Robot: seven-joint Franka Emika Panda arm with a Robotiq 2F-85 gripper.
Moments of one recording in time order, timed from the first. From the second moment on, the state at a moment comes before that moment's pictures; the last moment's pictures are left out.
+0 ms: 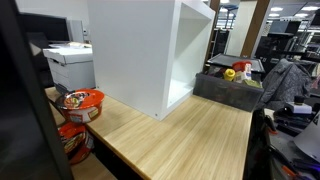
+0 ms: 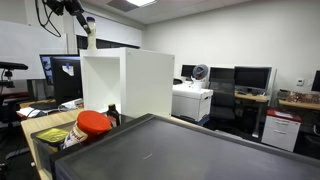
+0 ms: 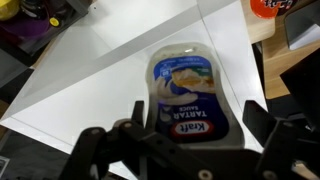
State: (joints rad) arm 0.15 -0.21 0.30 -1.74 -0.35 1.82 1.07
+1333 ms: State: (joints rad) arm 0.15 -0.22 0.26 -1.77 -0.33 1.87 0.77
